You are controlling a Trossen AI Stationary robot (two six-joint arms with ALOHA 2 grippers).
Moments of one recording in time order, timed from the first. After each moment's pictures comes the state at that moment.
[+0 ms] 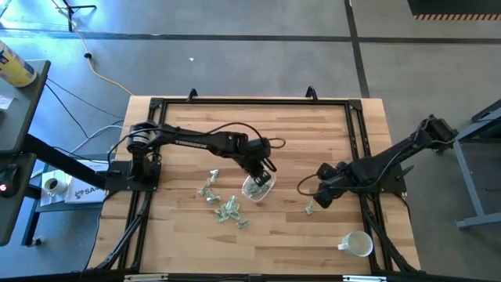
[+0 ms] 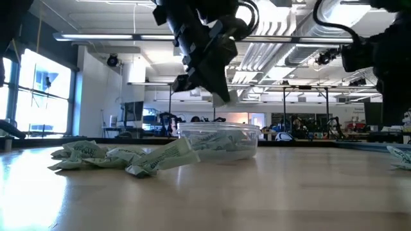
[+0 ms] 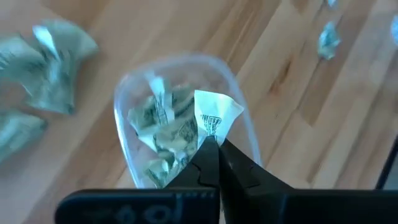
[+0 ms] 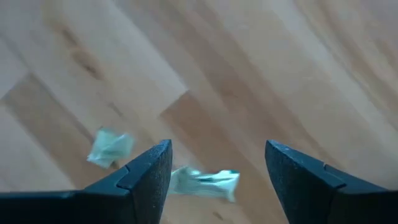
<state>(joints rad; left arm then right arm) 0.04 1.92 1.50 -0.63 0.15 -0.65 0.43 1.14 0.63 -0.84 0.20 1.14</state>
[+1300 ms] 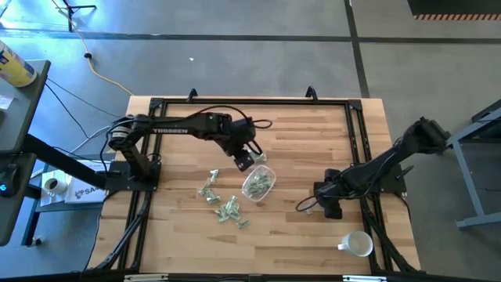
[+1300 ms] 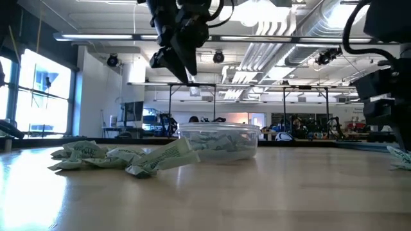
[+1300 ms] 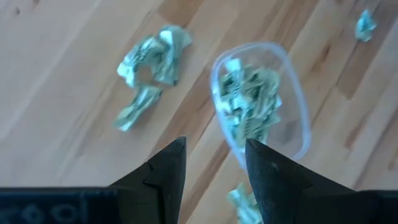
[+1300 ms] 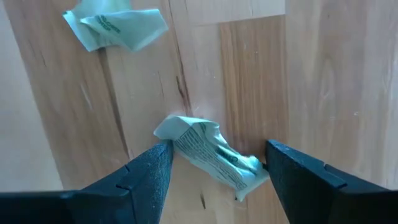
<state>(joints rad) 0.14 1.72 1.50 -0.93 0.09 -0.47 0.45 1.32 0.52 -0.63 0.01 0.60</state>
